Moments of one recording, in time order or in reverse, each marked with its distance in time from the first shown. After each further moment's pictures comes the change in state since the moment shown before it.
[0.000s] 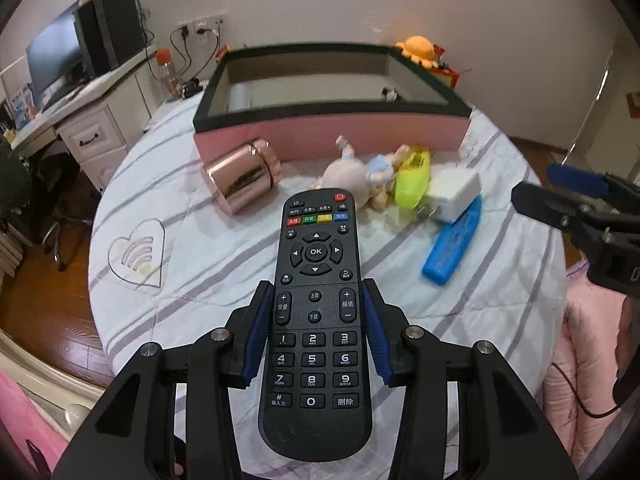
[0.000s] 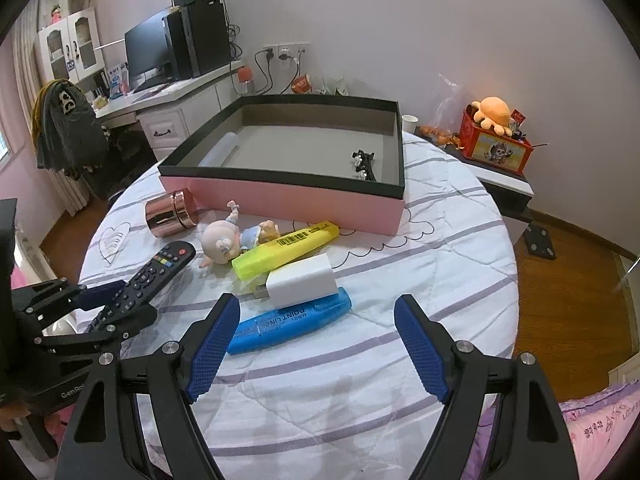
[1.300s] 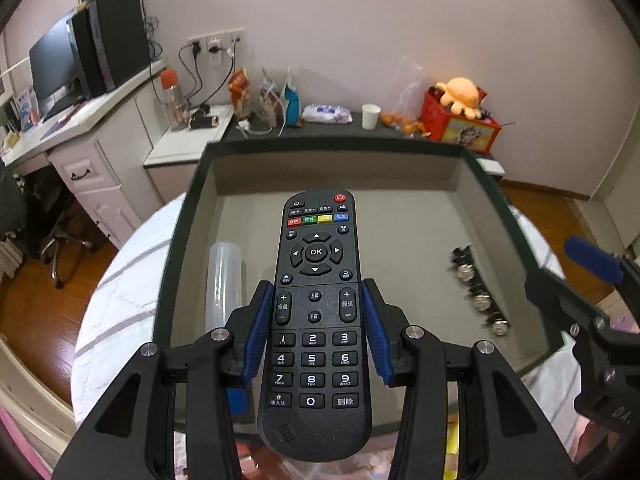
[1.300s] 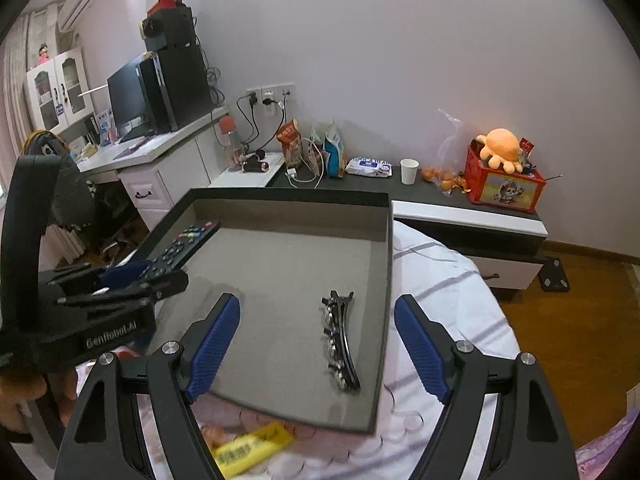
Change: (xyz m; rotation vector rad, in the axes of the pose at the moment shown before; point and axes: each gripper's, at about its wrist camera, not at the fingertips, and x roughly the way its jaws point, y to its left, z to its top) left arm 0.112 0.022 0.188 -0.094 -0.034 0.055; right arm 0.089 -0.048 0.129 0.050 -0.122 0.025
